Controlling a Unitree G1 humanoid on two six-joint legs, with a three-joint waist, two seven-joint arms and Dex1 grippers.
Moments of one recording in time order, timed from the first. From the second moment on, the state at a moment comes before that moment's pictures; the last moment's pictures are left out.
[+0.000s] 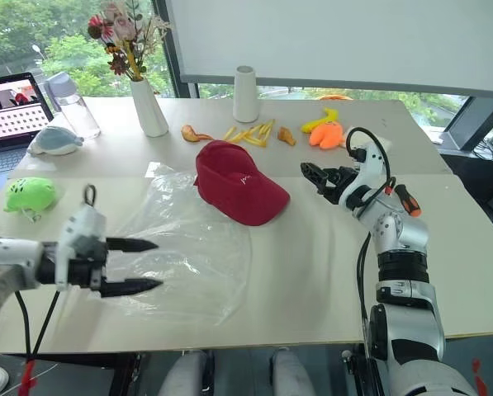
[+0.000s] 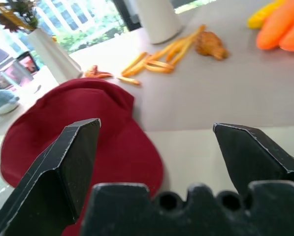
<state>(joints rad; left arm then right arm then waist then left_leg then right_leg) -0.24 0.86 0.45 -0.38 -0.84 0.88 -1.11 -0.78 -0.44 -0.21 0.48 0.60 0.56 0.53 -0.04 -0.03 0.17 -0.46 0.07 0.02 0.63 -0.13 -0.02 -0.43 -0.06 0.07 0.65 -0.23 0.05</state>
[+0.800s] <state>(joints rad) -0.10 0.33 0.47 -0.05 -0.32 0.19 -0.25 -0.46 -0.34 -0.16 0.49 0.21 0.05 0.36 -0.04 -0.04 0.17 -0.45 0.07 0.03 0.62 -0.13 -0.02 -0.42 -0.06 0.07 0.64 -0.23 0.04</state>
